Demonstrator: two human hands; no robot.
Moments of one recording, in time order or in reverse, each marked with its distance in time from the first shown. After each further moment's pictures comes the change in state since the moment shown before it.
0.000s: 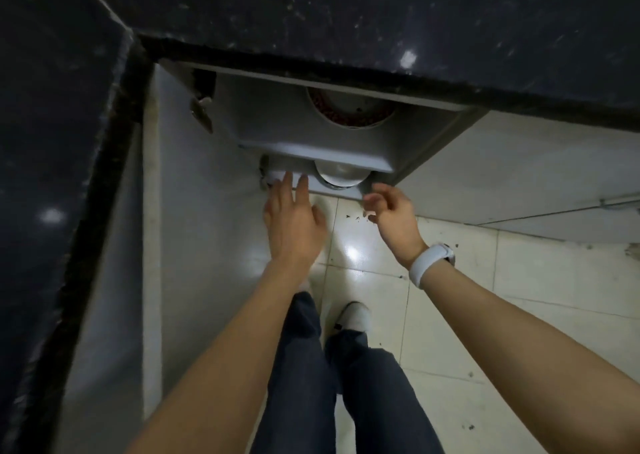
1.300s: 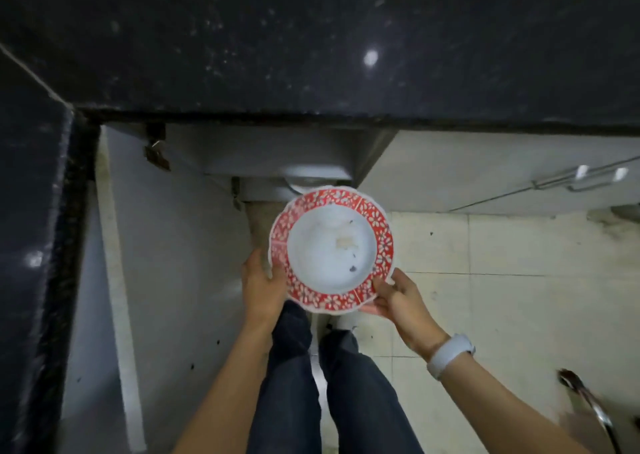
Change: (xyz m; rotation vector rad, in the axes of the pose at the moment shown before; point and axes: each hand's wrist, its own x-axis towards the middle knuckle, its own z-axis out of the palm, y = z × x) left_hand -0.061 0.016 -0.012 -0.611 -0.181 -0.467; right_hand -0.106 0.030 -0.074 0.449 -0.108 0.364
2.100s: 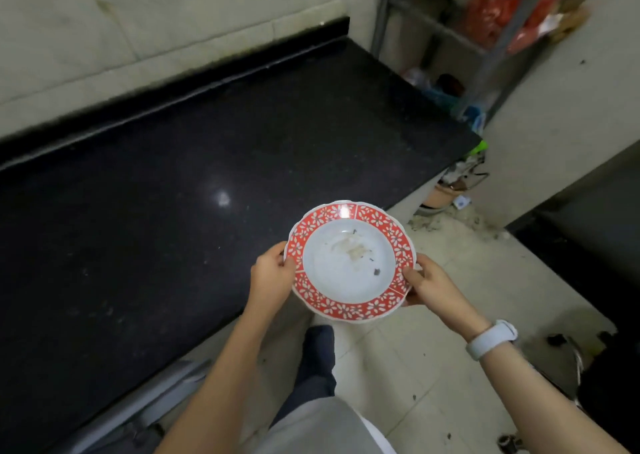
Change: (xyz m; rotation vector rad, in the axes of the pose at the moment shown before) left_hand -0.169 0.341 0.216 0.363 -0.587 0.668; right_hand -0.167 -0.210 -0.284 -0.018 0.560 -0.341
